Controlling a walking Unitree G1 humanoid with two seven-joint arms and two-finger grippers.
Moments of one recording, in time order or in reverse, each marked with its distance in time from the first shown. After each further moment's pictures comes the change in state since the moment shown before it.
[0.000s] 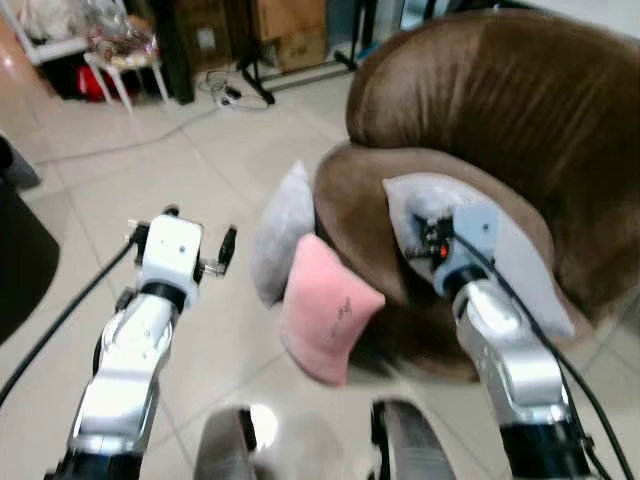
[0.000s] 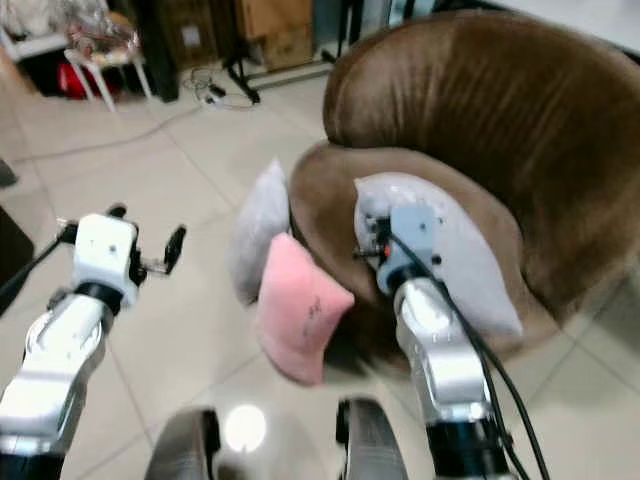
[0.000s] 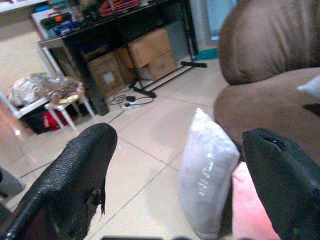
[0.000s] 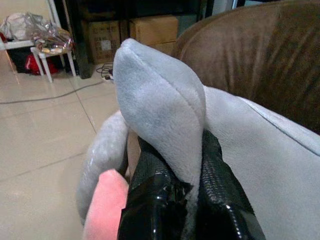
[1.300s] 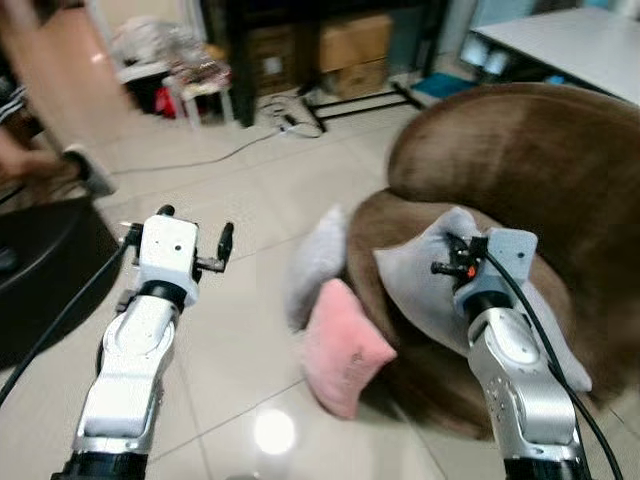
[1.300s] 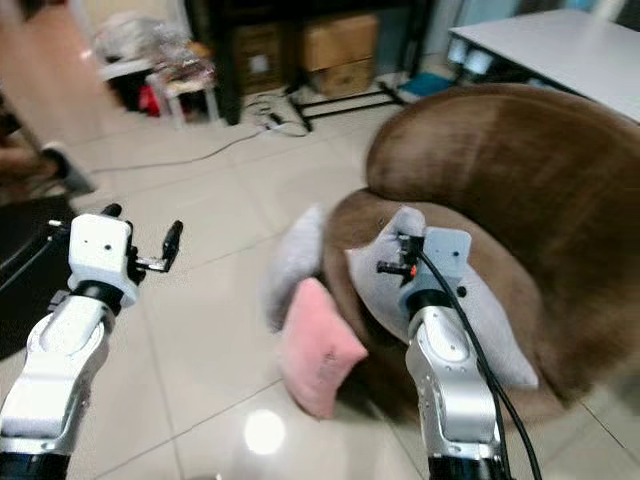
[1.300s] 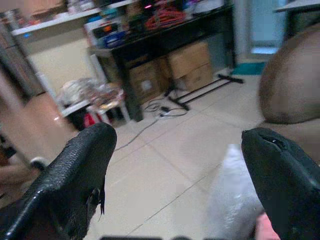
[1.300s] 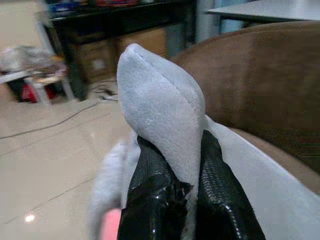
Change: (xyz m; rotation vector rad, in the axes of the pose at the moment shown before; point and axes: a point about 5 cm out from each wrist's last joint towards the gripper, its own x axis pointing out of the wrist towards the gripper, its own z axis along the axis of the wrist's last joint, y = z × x) left arm 0.002 -0.008 0.003 -0.051 -0.026 0.008; right arm -0.027 -0.019 -0.018 0.091 0.024 -0.200
